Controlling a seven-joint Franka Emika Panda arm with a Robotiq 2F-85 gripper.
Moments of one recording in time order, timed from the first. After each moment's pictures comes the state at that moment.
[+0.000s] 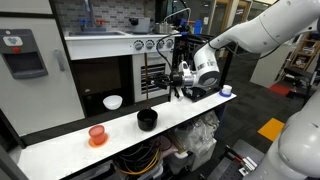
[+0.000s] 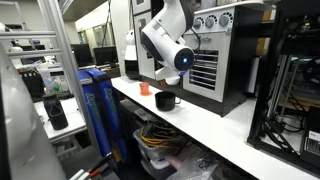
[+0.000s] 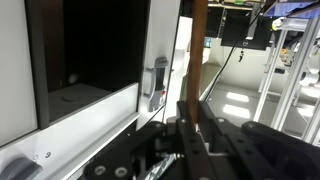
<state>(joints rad) 0.01 -0.08 -0.04 -2.48 1.93 1.92 -2.60</state>
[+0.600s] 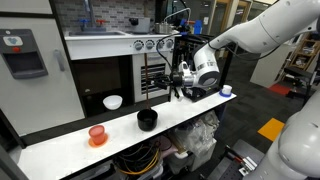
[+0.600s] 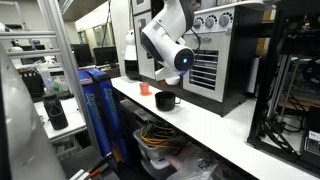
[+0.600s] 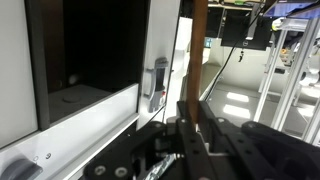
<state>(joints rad) 0.01 -0.07 -0.04 -2.48 1.93 1.92 -2.60</state>
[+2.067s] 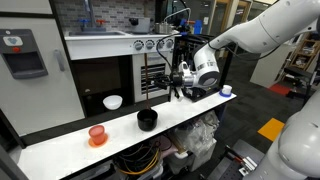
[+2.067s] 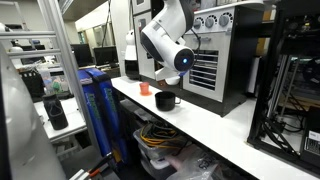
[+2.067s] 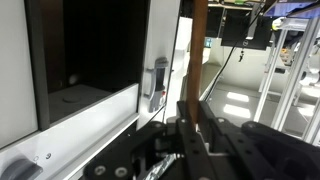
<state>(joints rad) 0.01 -0.07 -0.04 -2.48 1.93 1.92 -2.60</state>
